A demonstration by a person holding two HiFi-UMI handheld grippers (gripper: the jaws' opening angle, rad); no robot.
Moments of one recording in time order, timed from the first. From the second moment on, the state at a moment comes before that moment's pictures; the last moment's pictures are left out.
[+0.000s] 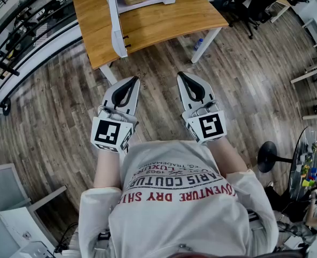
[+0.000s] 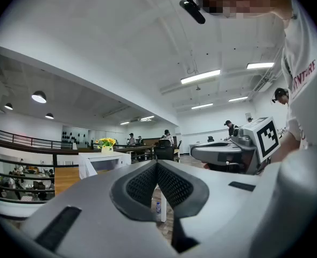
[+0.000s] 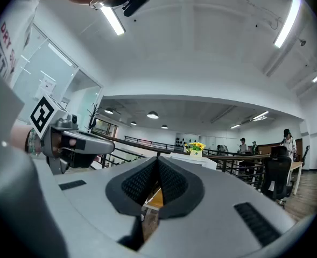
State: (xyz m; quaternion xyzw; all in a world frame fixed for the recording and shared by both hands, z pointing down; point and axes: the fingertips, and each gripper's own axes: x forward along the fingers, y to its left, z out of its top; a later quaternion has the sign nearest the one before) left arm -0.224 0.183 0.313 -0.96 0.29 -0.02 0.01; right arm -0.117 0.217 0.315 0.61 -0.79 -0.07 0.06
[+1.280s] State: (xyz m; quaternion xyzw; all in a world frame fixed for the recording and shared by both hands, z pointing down) left arm -0.194 0.113 0.342 -0.94 0.35 -0.04 -0.01; right arm -0.062 0.127 0.343 0.59 -0.80 -0.04 0.04
